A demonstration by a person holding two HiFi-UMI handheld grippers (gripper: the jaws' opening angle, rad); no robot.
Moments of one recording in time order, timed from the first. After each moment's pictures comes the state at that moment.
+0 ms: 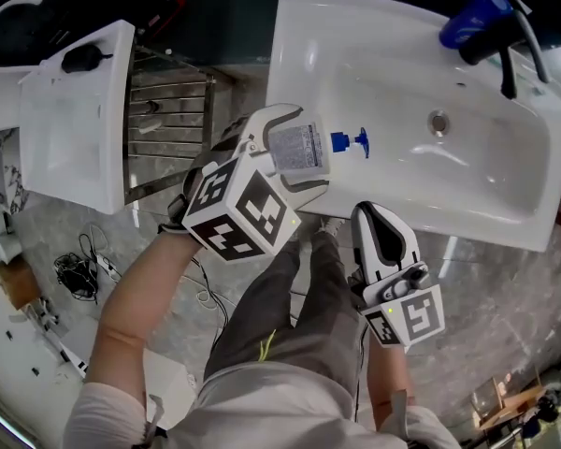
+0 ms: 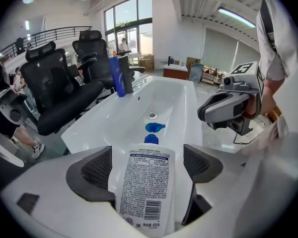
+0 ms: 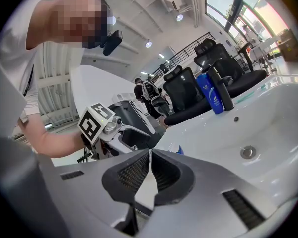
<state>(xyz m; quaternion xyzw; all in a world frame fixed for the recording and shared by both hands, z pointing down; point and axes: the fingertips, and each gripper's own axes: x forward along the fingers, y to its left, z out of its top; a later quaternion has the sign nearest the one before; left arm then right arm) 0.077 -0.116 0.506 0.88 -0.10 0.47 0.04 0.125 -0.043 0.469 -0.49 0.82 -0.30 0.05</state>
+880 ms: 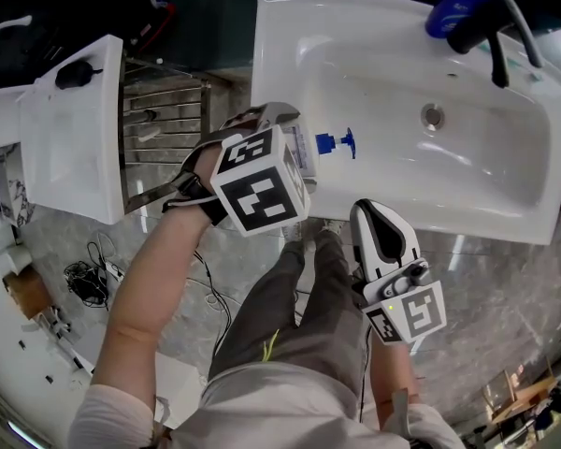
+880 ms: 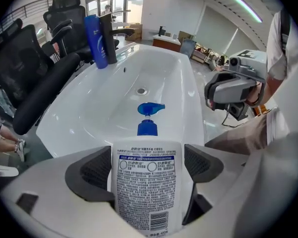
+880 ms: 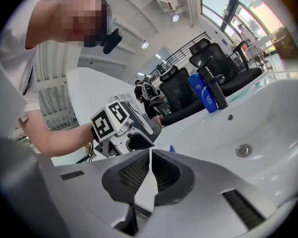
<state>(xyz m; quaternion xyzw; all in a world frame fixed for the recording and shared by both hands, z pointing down) 0.087 -0.112 0.556 0.80 0.01 0.60 0.07 0.148 -0.048 0.483 -0.50 0.81 -0.31 0.06</state>
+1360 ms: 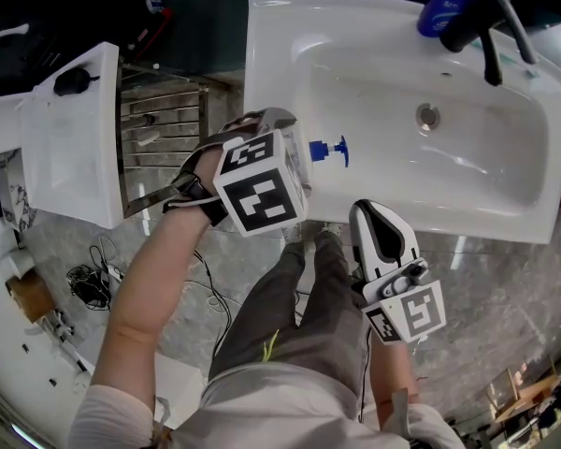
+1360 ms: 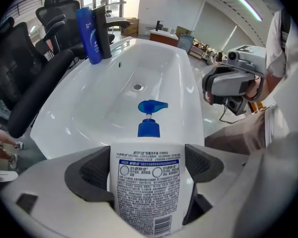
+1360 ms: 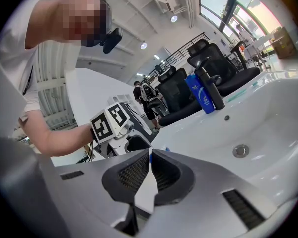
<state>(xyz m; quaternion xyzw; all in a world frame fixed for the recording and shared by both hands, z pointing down) 0.093 -0.109 0.564 0.78 0.03 0.62 0.07 0.161 -0.050 0.485 -0.51 0.80 -0.31 0.06</state>
